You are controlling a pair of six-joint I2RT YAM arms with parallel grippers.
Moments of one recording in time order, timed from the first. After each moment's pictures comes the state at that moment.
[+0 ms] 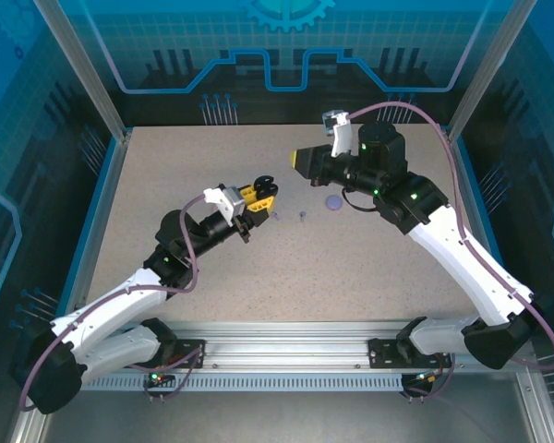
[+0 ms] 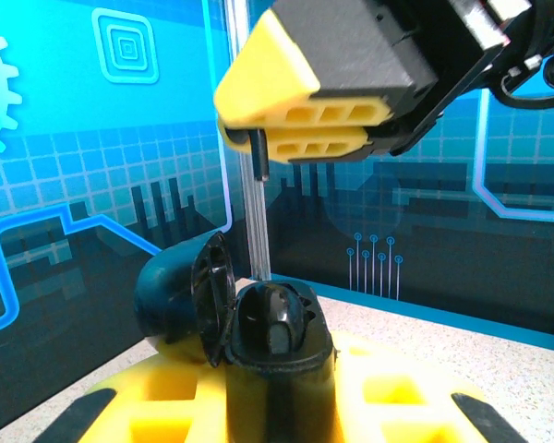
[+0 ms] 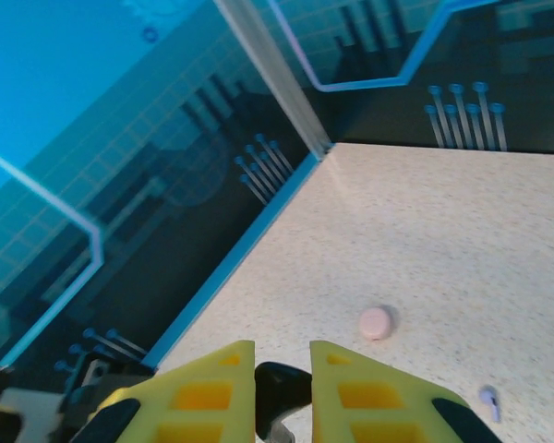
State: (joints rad) left arm -0.61 1.00 0.61 0.59 0.31 0.01; right arm 0.62 1.30 1.49 -0.45 -0.29 0.46
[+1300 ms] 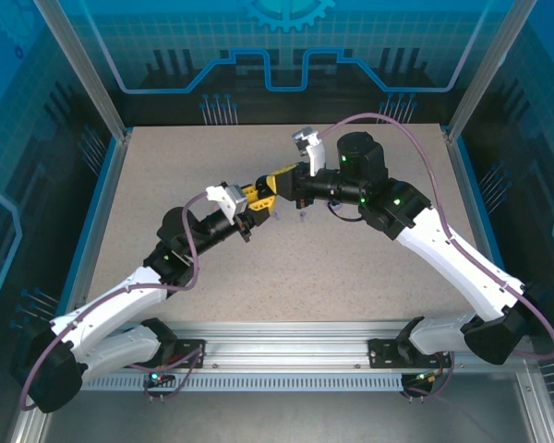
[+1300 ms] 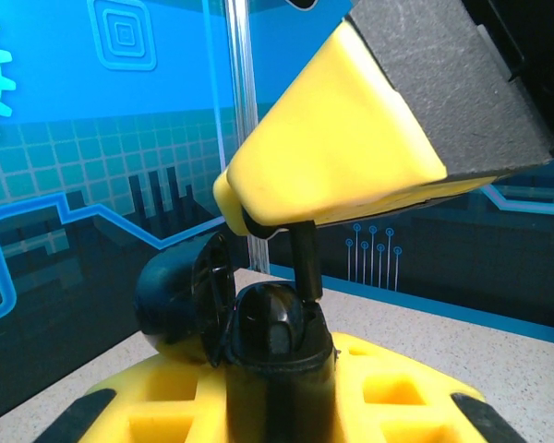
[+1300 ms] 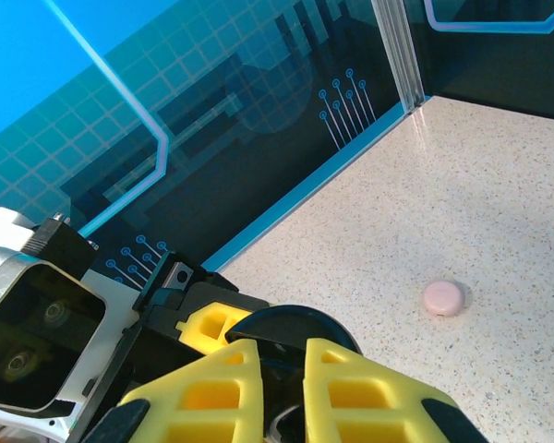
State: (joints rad) left arm -0.61 1.00 0.64 0.55 0.31 0.01; right arm 0.71 1.32 1.45 -0.43 -0.41 0.34
